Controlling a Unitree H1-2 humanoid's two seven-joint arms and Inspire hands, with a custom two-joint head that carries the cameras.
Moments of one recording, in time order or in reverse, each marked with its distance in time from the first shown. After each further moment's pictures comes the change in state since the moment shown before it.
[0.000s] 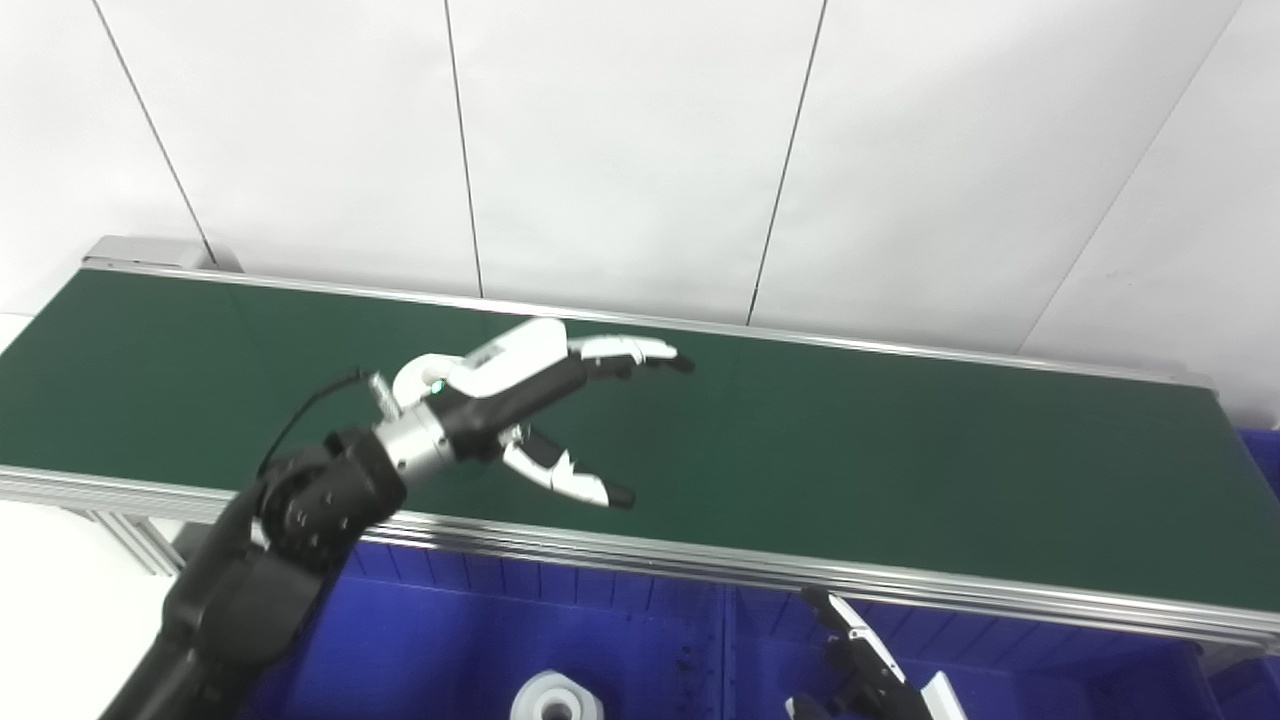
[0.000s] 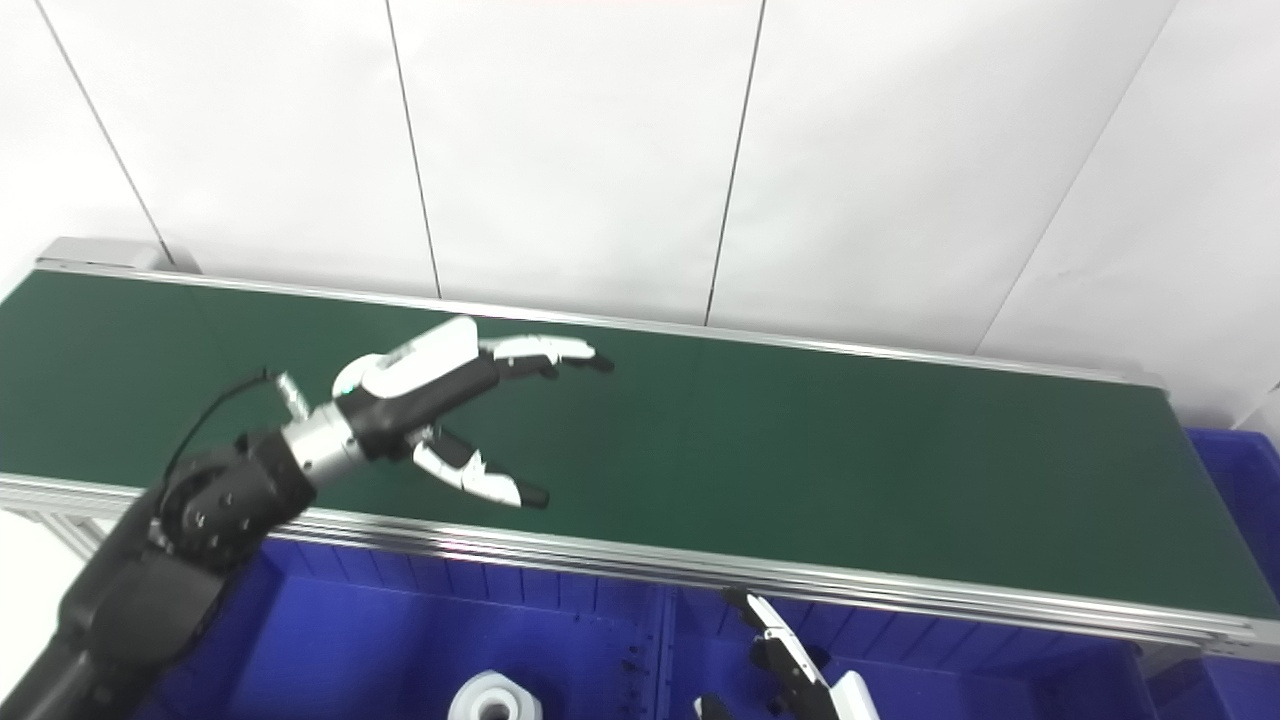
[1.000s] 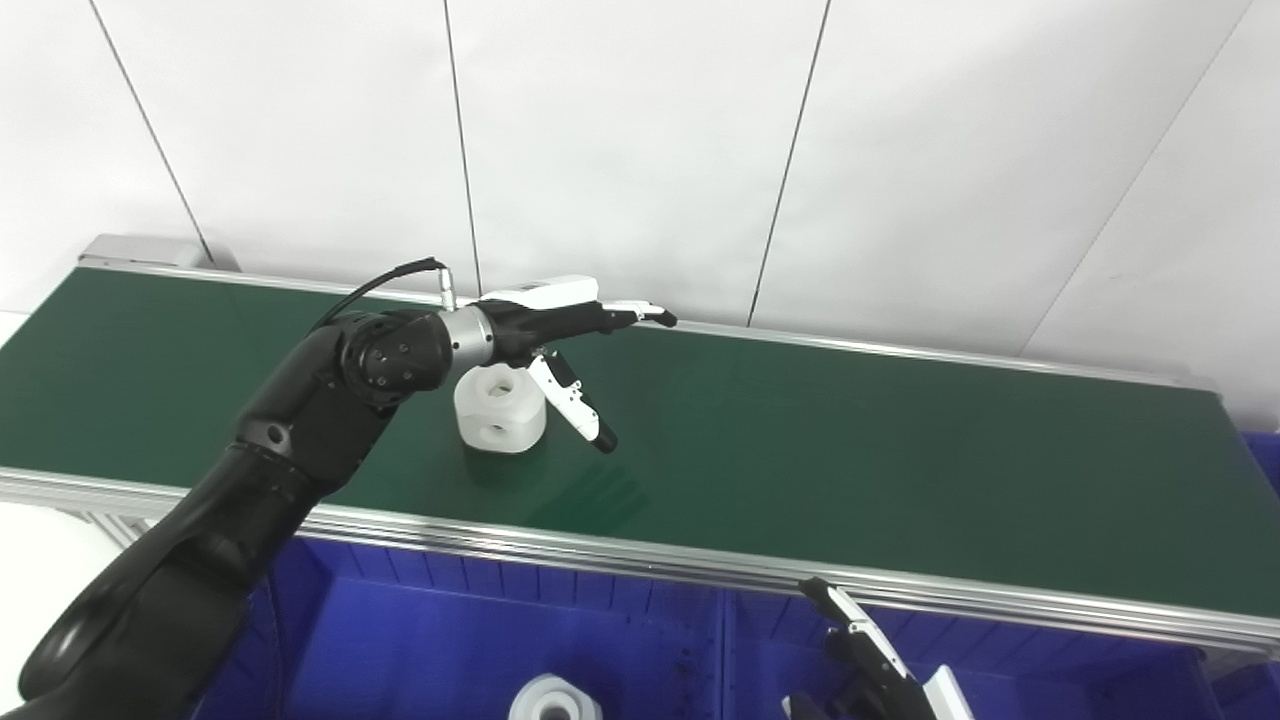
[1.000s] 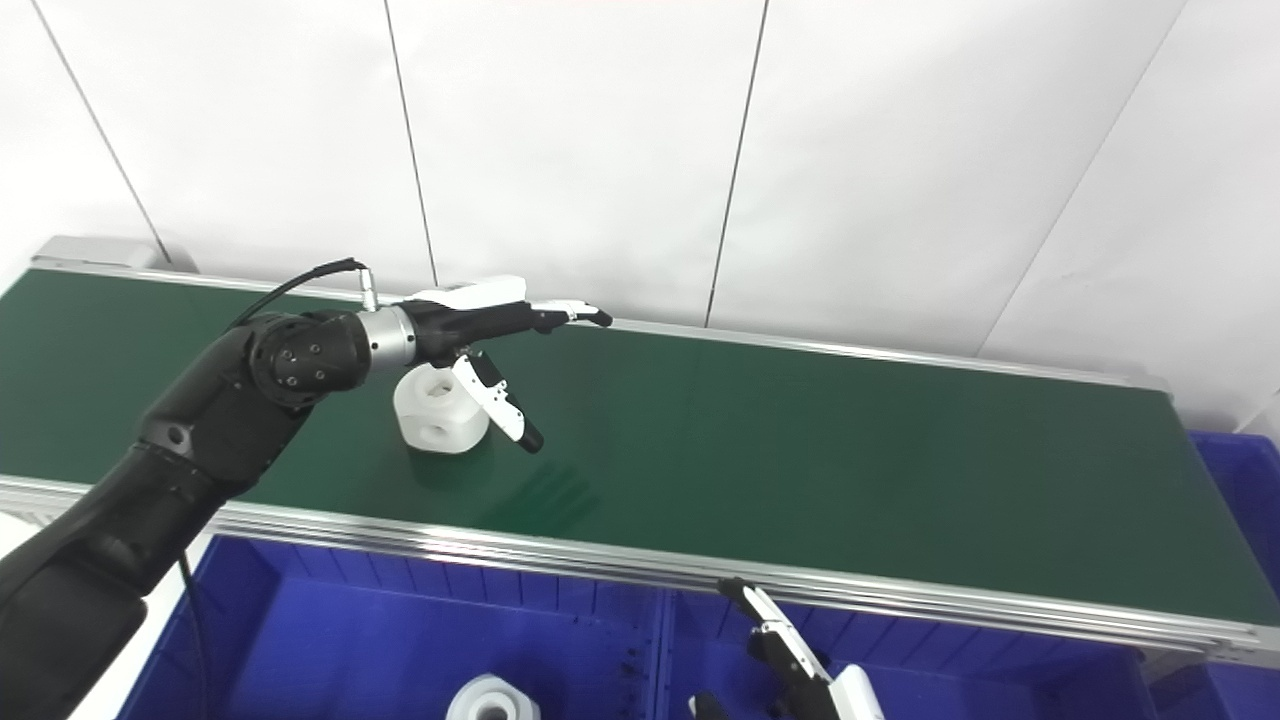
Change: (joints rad) left arm -0.306 -0.018 -0.134 0.486 0.083 0.052 -0.143; right arm 0.012 0.000 0.002 -0.055 -0.031 0.001 0.002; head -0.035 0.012
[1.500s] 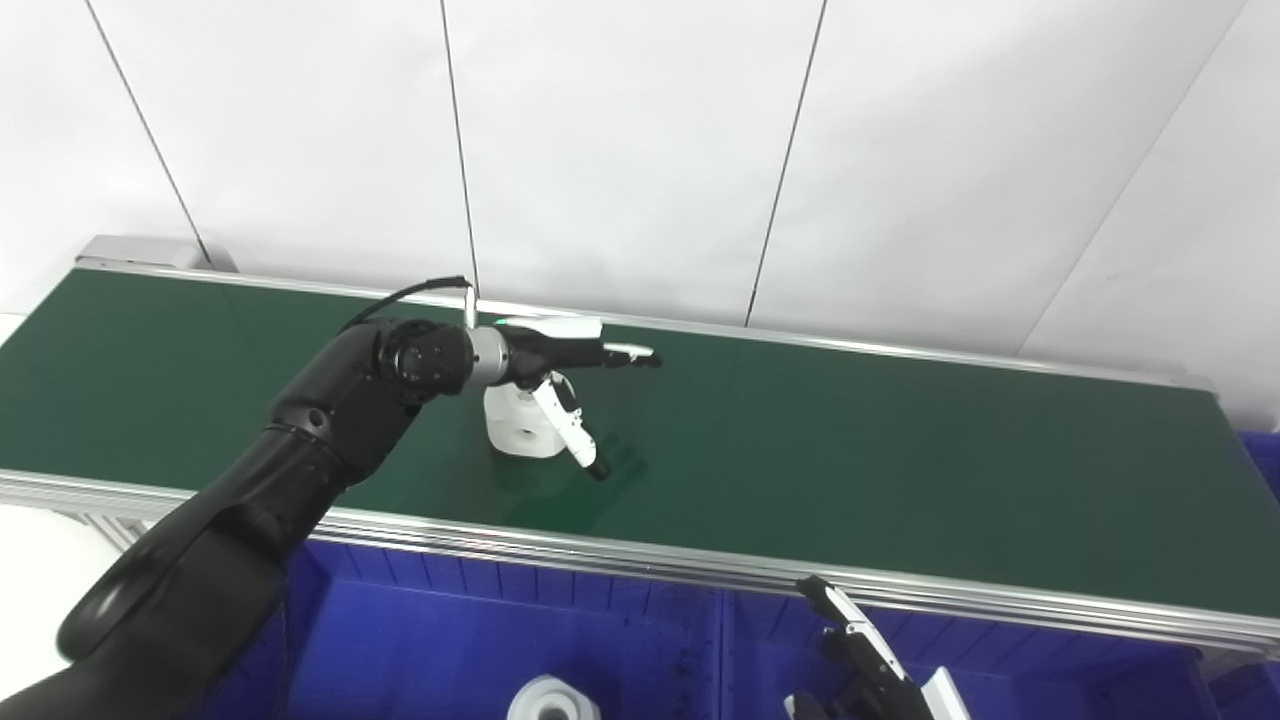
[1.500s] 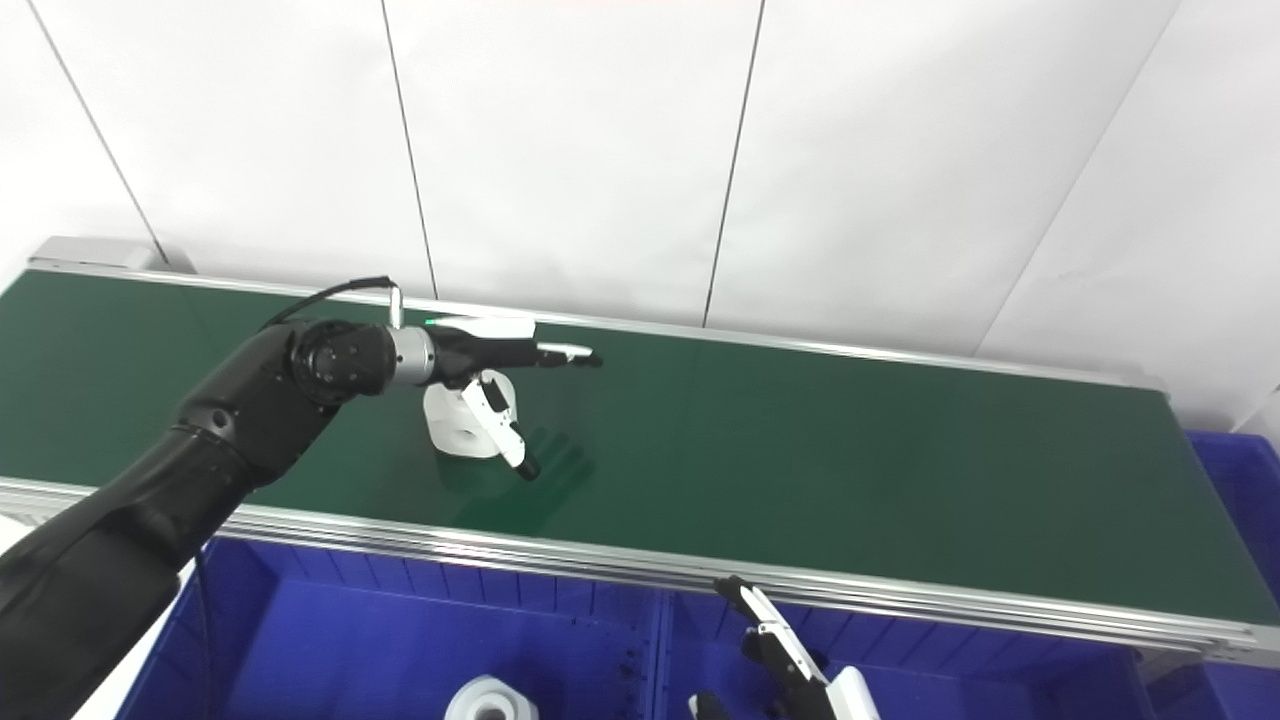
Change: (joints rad) left arm -0.089 -0.056 -0.082 0.291 0.067 -0.002 0.009; right arm 0.008 0.002 0.006 -0.029 0.006 0.002 0.007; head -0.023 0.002
